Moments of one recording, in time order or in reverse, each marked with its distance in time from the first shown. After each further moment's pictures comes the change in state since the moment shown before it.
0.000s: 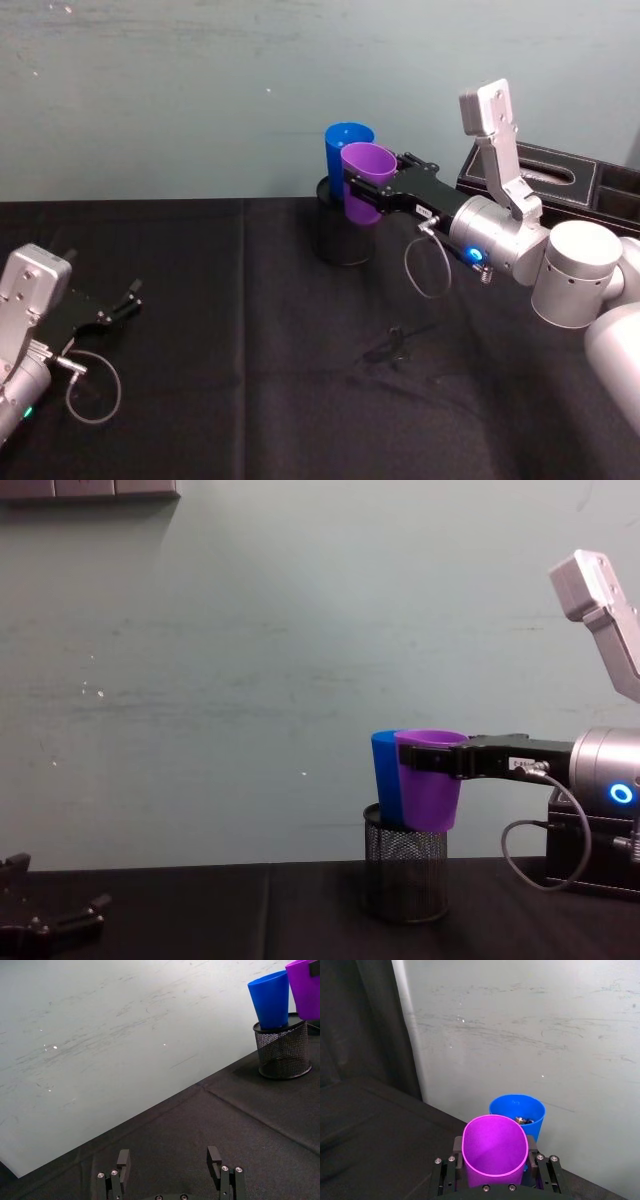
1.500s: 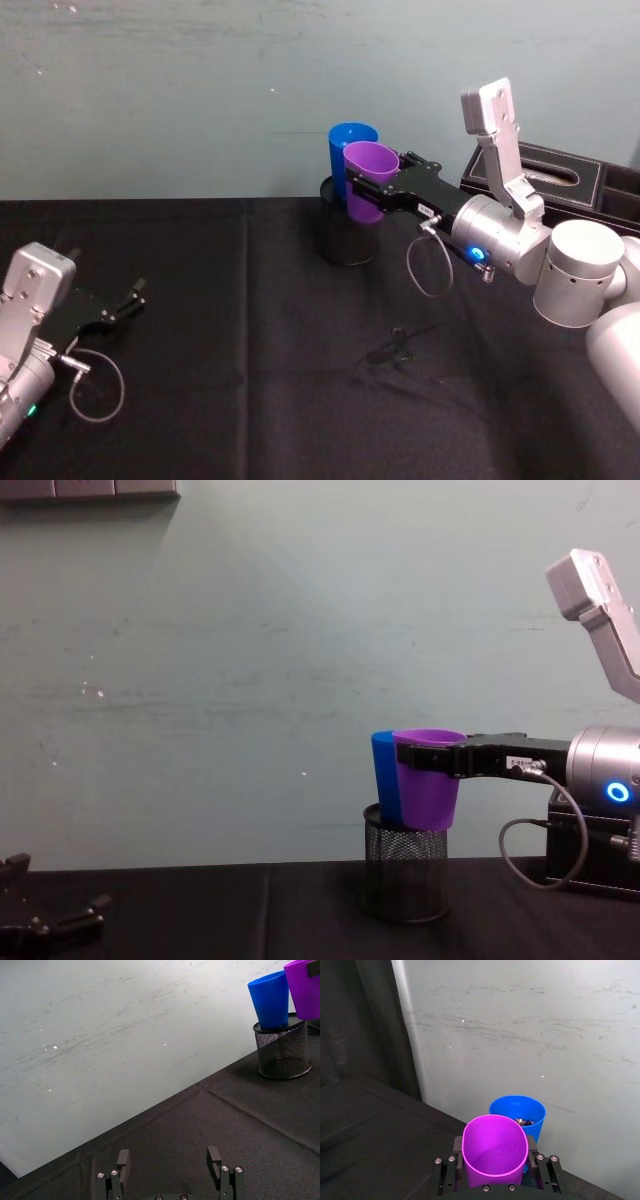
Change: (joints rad) left arm 0.000 0.000 0.000 0.000 0.000 0.000 0.000; right arm 0.005 -0.005 0.000 0.005 -0.006 0.000 -0.003
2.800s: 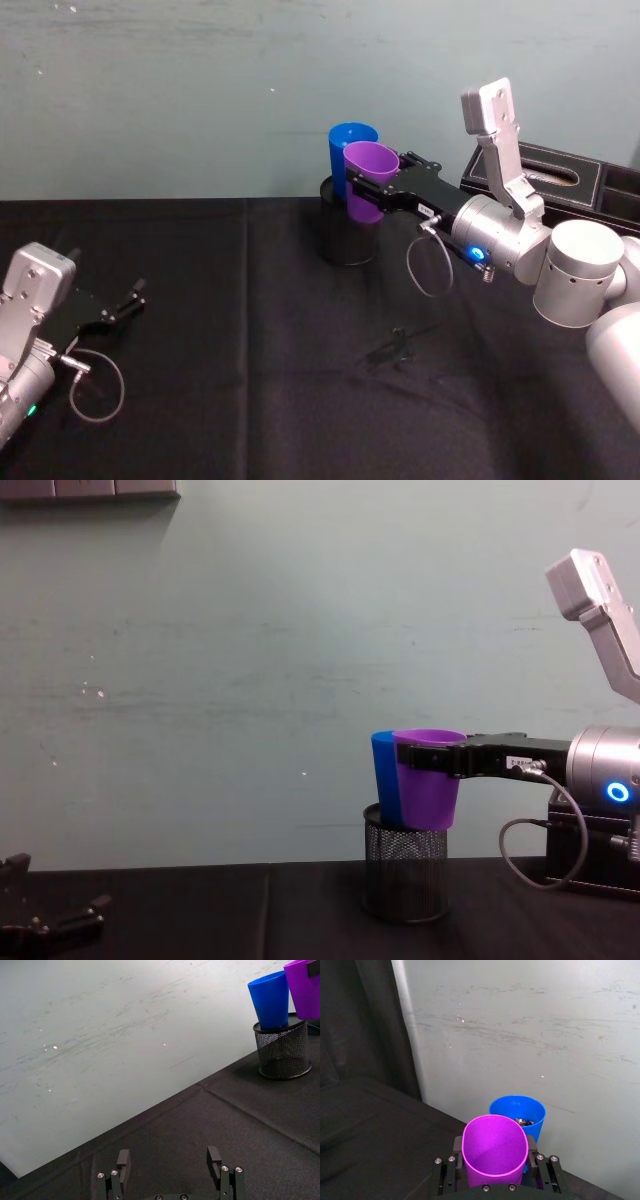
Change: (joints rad) left arm 0.000 0.000 0.000 0.000 0.000 0.000 0.000; right arm 0.000 0.000 0.000 0.000 0.000 0.000 0.000
